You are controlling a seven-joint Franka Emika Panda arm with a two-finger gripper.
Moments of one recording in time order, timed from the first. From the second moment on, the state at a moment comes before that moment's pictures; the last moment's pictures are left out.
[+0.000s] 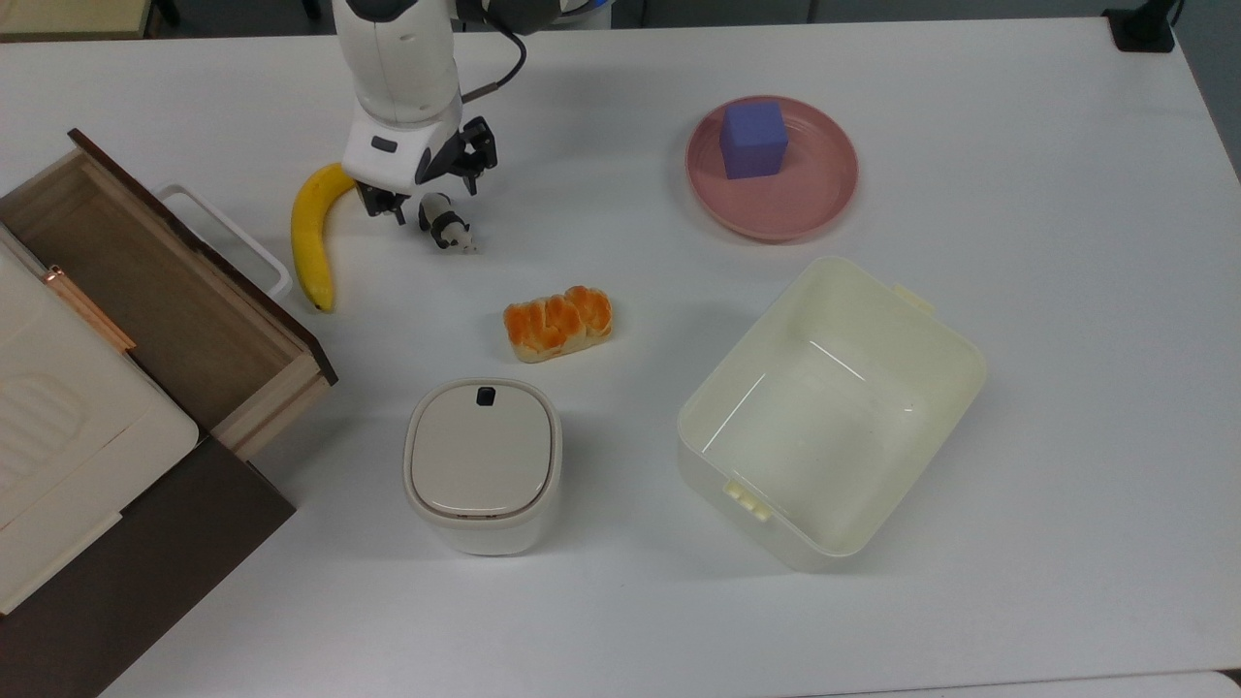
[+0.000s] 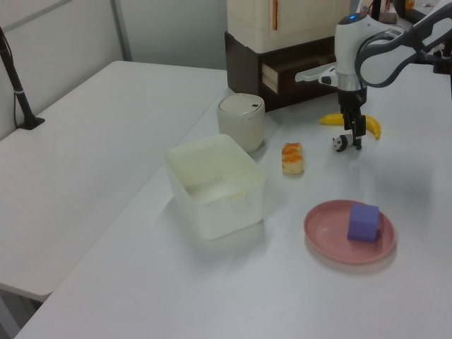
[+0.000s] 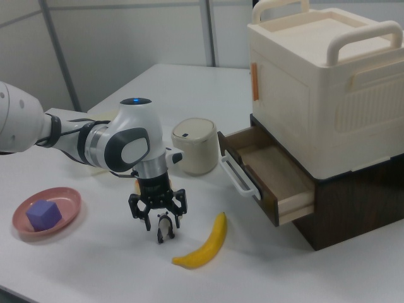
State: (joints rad) arm -0.02 0.12 -0.14 -2.19 -0.10 2.22 -0.61
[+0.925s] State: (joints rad) arm -0.02 0.08 -0.14 -1.89 -0.10 1.93 -0.64
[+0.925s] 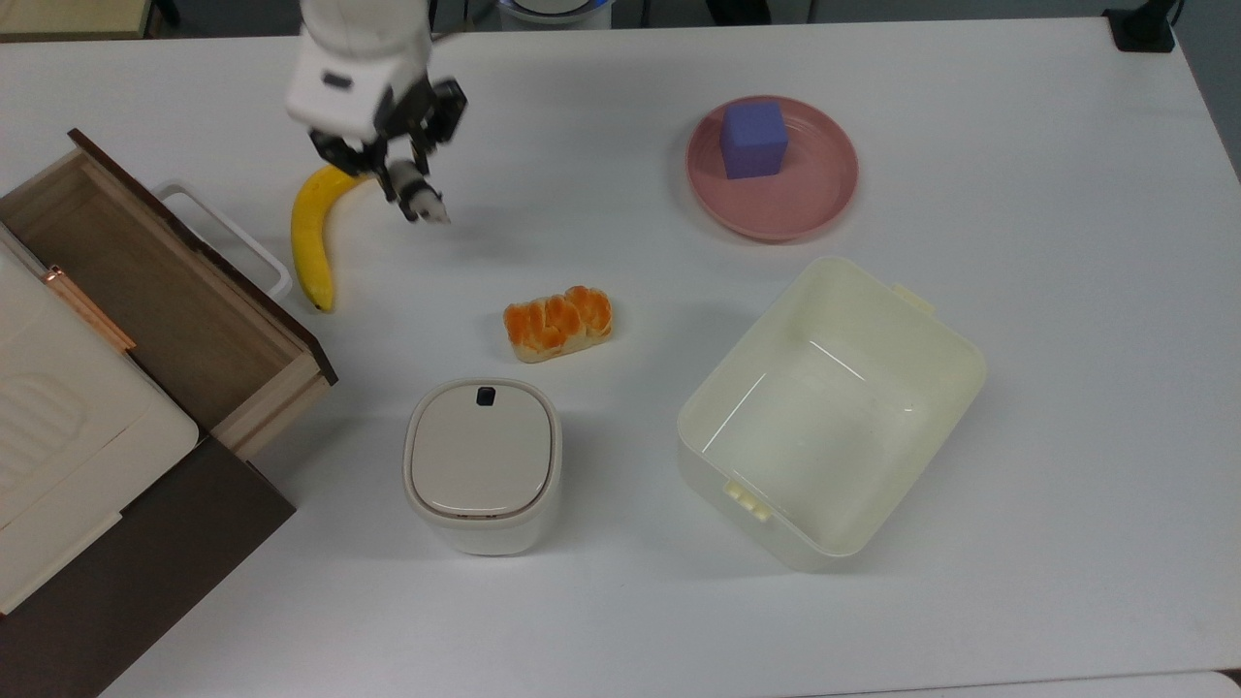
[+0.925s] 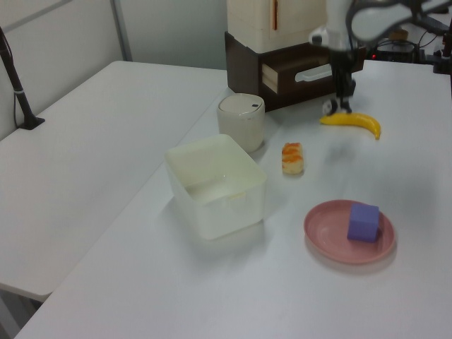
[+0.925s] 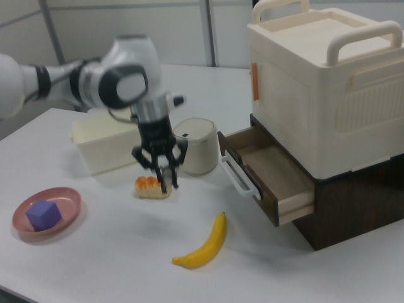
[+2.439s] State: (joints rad) arm -0.22 0.31 -0.15 -1.58 -0.17 2.34 -1.06
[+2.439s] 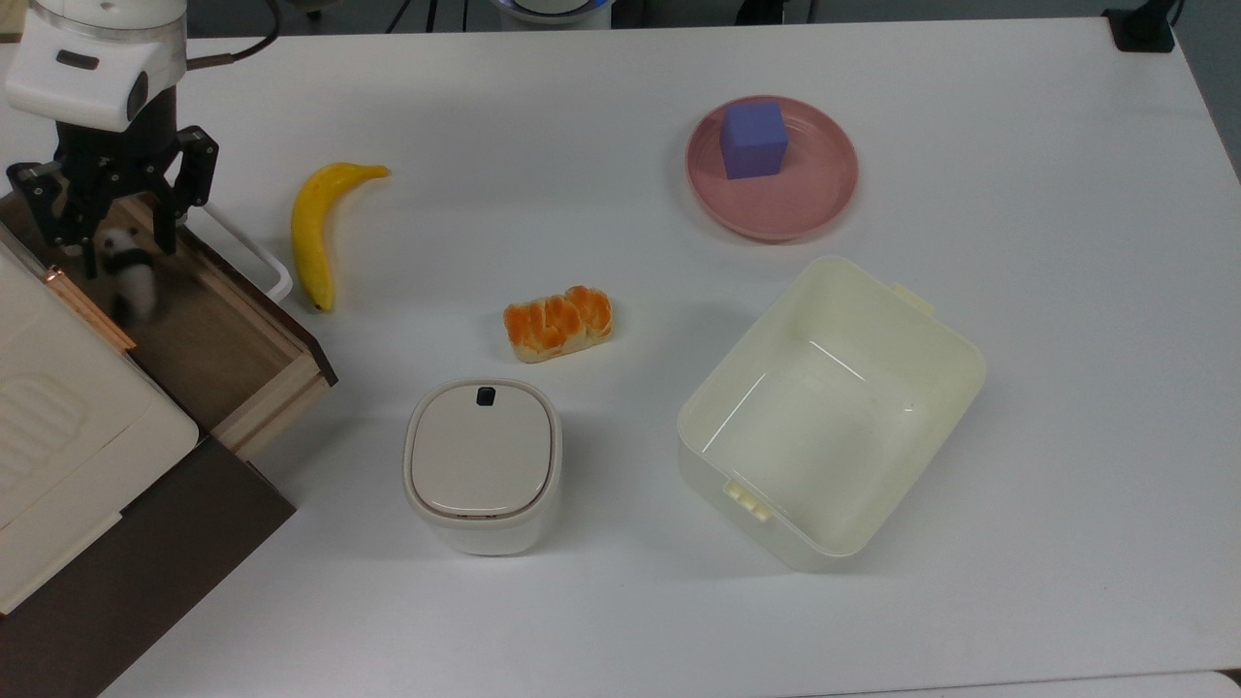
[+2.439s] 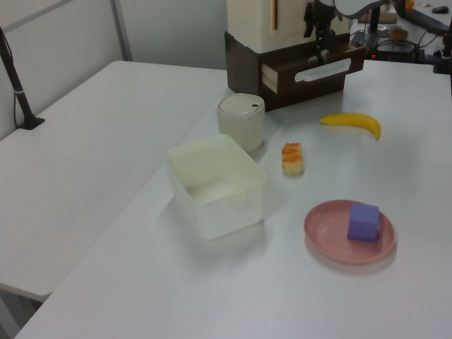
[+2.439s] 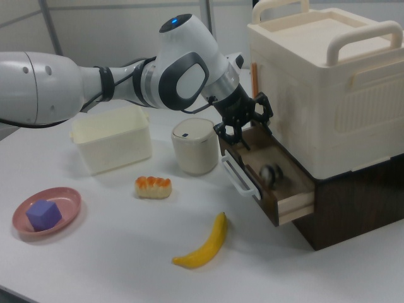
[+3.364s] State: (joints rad) arm -0.17 0.23 0.00 -1.56 -0.01 1.96 -0.39
